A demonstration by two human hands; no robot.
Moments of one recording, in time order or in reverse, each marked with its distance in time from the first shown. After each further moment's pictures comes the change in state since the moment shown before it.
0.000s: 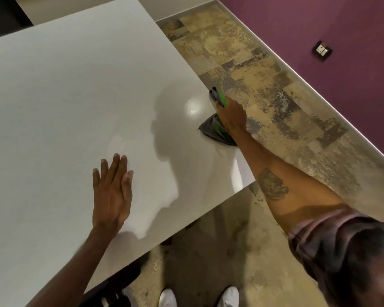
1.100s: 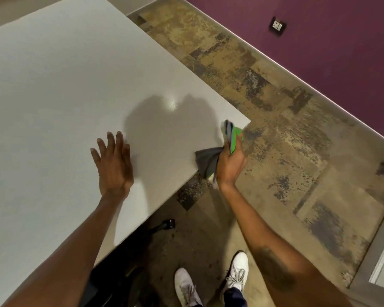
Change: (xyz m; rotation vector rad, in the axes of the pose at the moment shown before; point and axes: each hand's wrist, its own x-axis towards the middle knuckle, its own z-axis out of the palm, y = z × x) left_hand -0.004 -0.003 -0.001 0.121 0.008 0.107; right_hand -0.271 0.040 0.012 0.368 0.527 0.262
